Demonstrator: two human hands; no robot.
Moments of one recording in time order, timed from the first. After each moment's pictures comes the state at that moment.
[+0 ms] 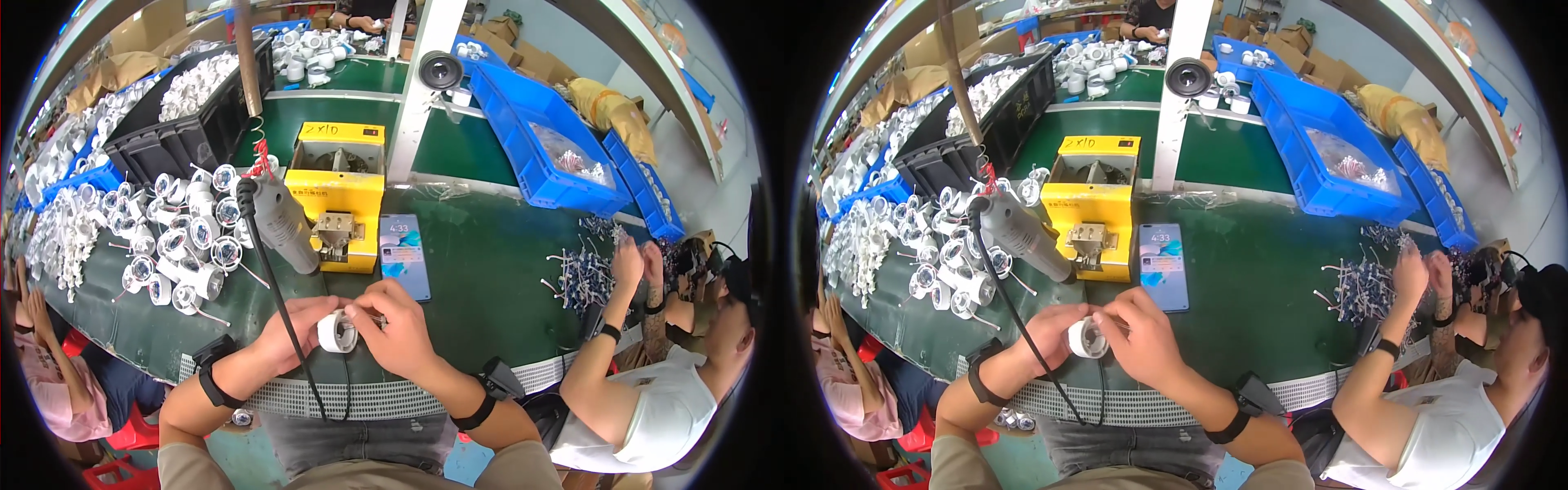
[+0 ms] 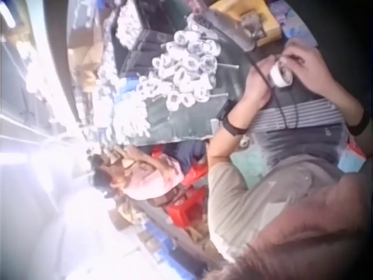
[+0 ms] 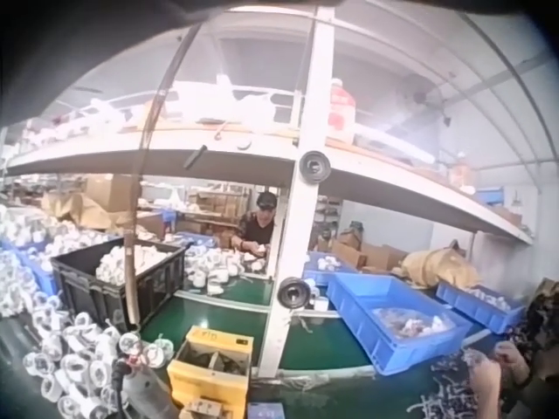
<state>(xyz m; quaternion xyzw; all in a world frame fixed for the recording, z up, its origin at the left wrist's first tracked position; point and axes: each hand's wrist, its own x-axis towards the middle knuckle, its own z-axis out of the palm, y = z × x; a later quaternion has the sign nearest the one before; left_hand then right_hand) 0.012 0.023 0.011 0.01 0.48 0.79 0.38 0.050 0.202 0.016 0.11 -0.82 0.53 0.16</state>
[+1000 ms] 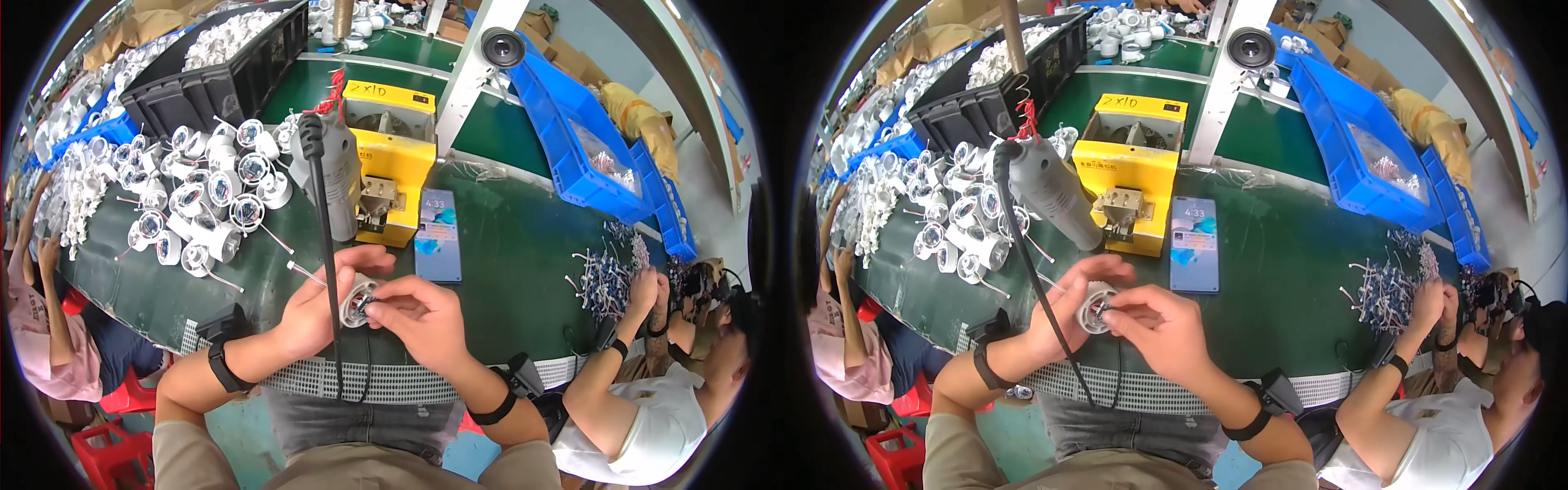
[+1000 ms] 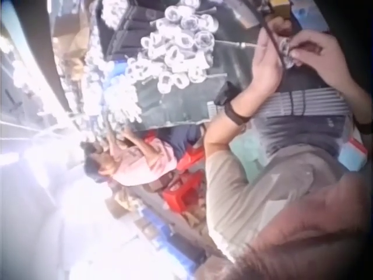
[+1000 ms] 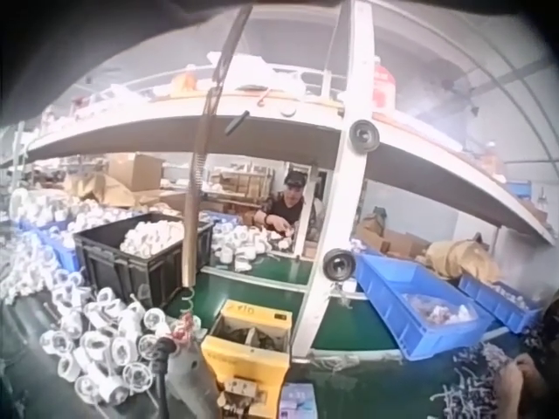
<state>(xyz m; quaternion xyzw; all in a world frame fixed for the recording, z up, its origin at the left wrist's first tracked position) 0.028 0.029 0.009 0.16 0.43 0.86 0.22 0.063 0.195 0.022 0.06 -0.64 0.77 -0.05</state>
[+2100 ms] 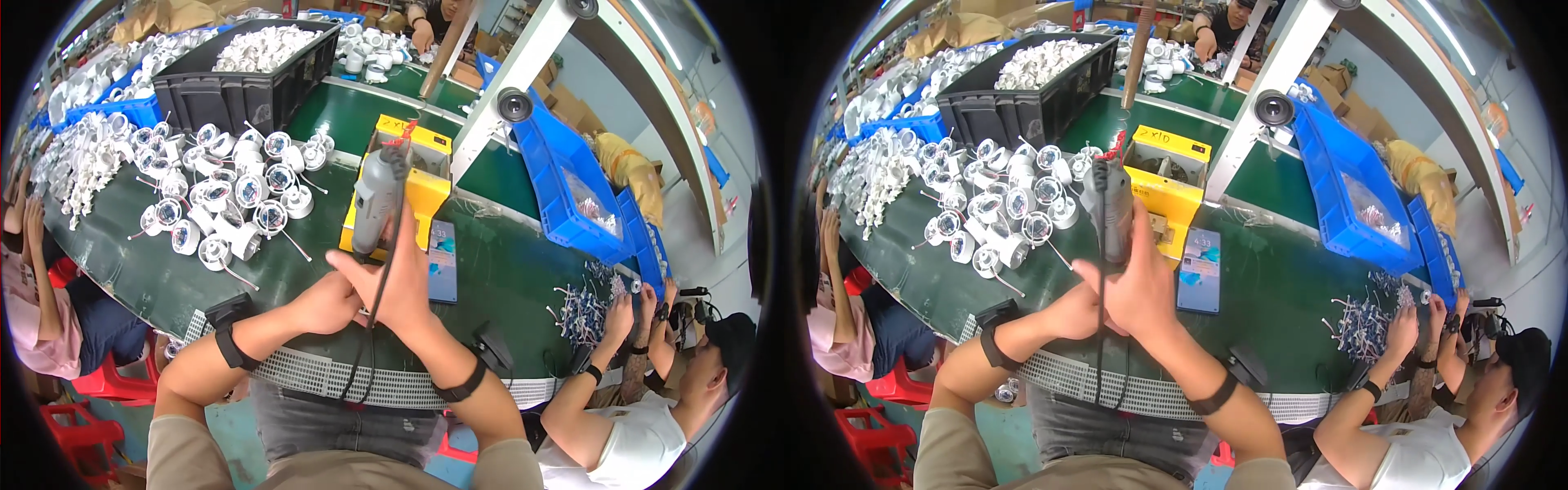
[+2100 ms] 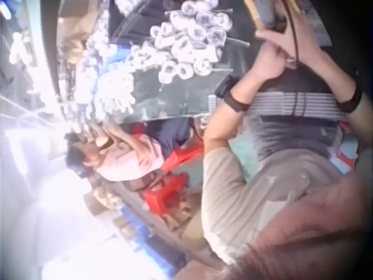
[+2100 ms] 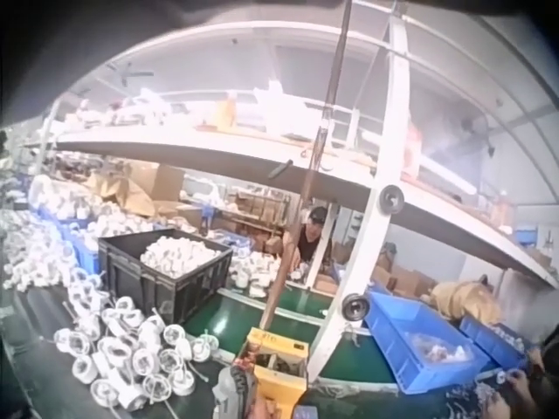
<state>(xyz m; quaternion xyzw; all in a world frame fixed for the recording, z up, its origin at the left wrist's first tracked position) 0.007 0.014 0.011 0.23 0.65 0.67 0.26 0.006 0.142 0.051 0.15 -0.84 0.47 0.22</state>
